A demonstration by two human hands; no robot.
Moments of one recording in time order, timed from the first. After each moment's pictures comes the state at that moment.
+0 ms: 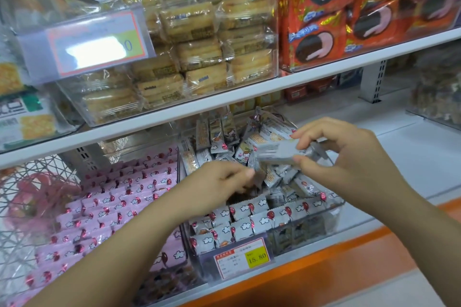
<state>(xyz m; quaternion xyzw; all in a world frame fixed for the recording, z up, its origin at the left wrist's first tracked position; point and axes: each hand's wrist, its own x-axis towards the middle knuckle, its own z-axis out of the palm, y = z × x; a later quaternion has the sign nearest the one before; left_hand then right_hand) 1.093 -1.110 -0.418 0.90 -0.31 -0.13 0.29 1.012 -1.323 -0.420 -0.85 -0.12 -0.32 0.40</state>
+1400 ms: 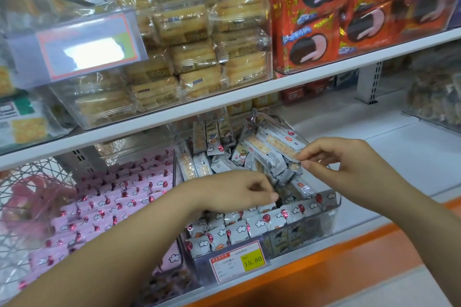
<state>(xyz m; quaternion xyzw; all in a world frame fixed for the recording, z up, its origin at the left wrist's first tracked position) 1.099 -1.146 -0.416 0.88 -0.37 -0.27 0.13 1.016 -1.344 -0.432 -0.88 -0.08 -0.20 0.42</state>
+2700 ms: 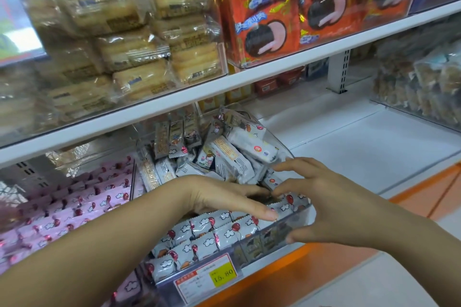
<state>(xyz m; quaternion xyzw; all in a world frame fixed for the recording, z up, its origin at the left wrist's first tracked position) 1.125 -1.189 -0.439 0.80 -0.30 -0.50 0.09 1.002 -1.363 -0.461 -0.97 -0.15 -0.02 0.19</state>
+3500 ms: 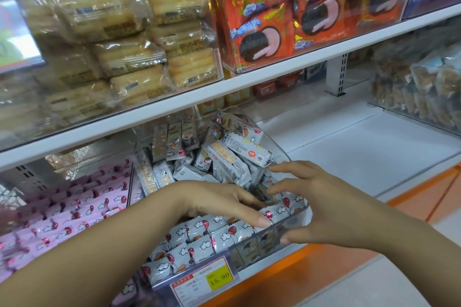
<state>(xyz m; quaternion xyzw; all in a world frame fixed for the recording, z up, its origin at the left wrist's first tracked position) 1.119 -1.186 -0.433 0.82 -0.33 -0.45 0.10 1.003 -1.364 -0.461 -0.96 -0.14 -0.04 0.22</state>
